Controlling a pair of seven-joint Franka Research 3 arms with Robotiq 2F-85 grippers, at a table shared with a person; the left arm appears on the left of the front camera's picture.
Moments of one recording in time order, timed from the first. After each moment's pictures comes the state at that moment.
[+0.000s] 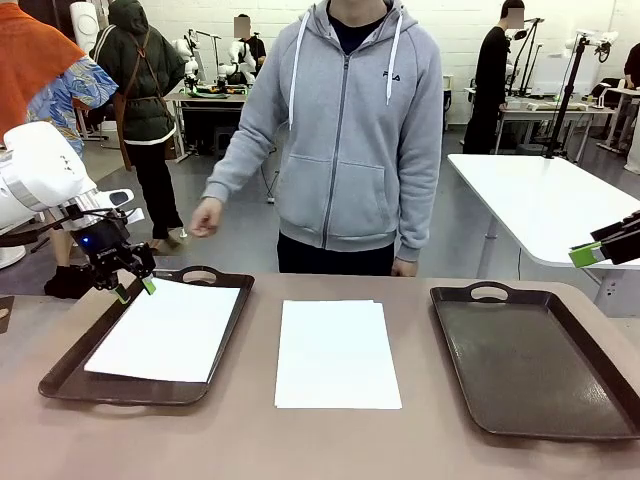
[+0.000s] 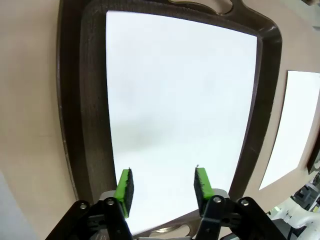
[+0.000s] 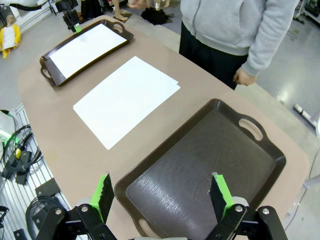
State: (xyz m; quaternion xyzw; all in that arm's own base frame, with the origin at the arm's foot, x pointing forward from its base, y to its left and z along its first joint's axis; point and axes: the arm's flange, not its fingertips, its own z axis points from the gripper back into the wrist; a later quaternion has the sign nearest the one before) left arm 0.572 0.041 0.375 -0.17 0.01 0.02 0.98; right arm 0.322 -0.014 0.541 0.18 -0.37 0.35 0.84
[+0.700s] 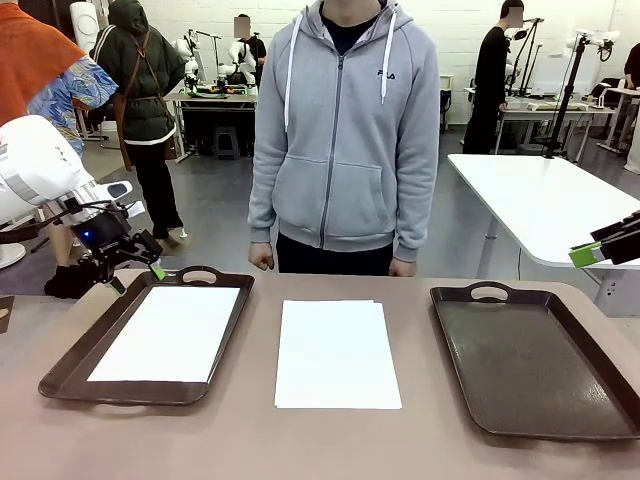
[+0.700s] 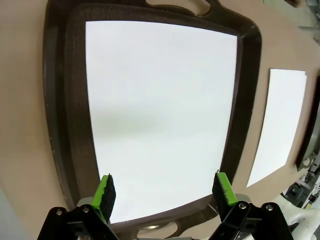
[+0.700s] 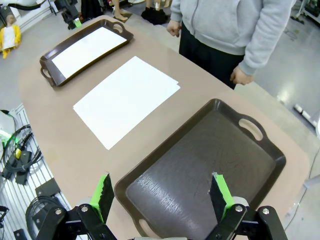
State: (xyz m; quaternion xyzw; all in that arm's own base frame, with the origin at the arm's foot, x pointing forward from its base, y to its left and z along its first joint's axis) left arm 0.570 0.037 0.386 -0.20 0.00 0.03 0.98; right arm 0.322 -0.014 0.541 0.18 -0.37 0.35 0.84
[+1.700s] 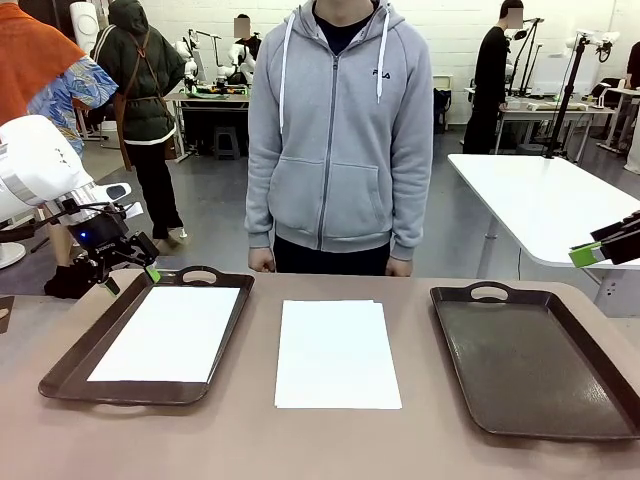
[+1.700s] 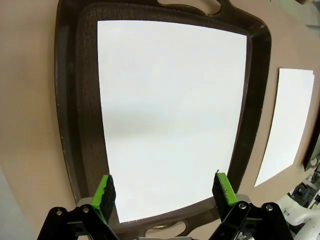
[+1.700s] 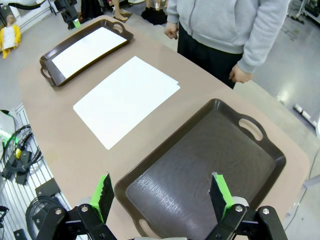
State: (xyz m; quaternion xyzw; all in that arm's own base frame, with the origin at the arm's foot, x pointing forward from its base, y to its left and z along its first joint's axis) left arm 0.570 0.040 0.385 -0.19 0.00 0.02 0.98; right arm 0.322 -0.014 0.541 0.18 -0.37 0.35 0.84
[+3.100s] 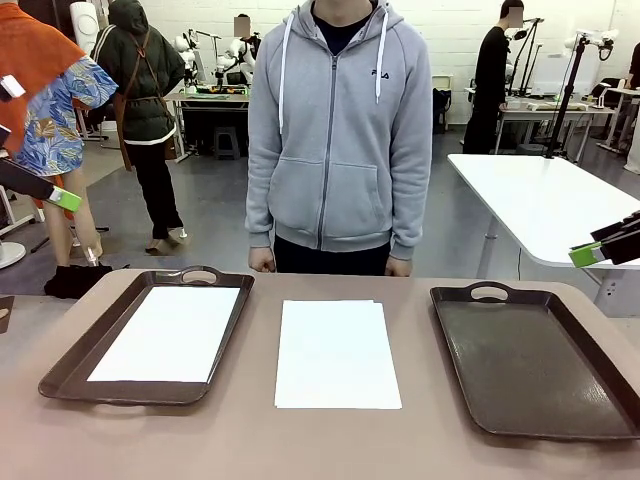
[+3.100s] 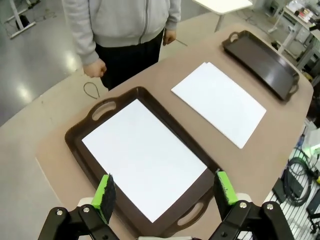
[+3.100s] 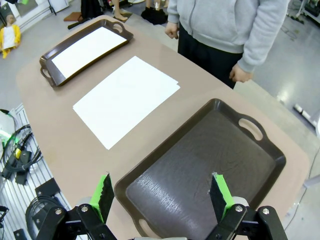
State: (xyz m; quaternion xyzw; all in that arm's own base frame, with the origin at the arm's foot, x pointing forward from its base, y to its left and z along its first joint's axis) left arm 0.375 0.073 0.573 -0.19 -0.37 -0.31 0.86; right arm 0.322 -0.014 0.541 0.18 -0.37 0.35 0.84
